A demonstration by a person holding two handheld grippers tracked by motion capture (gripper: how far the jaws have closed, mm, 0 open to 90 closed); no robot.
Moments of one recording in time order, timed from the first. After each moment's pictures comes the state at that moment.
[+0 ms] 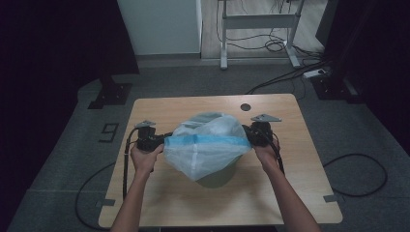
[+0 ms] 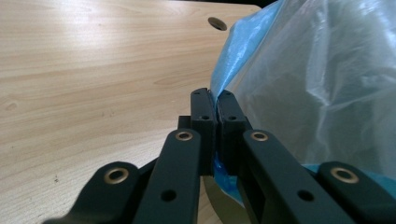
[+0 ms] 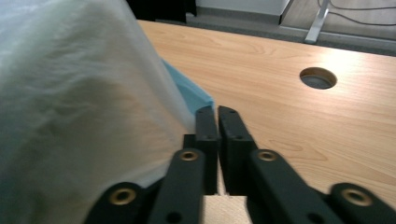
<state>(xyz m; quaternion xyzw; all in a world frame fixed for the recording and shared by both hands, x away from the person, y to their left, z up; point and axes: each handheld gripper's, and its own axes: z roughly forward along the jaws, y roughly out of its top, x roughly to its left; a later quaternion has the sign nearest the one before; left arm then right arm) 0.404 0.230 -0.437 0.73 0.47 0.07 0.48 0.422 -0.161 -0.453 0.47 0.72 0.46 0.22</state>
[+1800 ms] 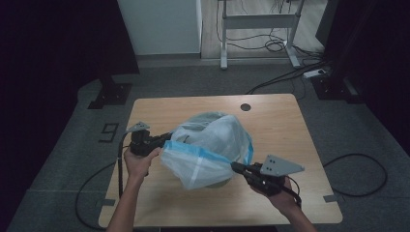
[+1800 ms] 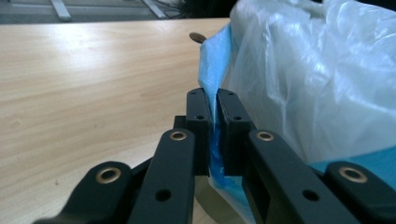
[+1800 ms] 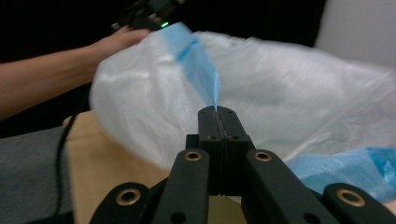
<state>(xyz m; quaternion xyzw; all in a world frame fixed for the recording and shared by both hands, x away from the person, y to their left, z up) 0.374 0.237 -0.416 0.74 0.44 0.08 0.50 0.260 -0.157 -0.412 0.21 0.75 0.60 0.18</state>
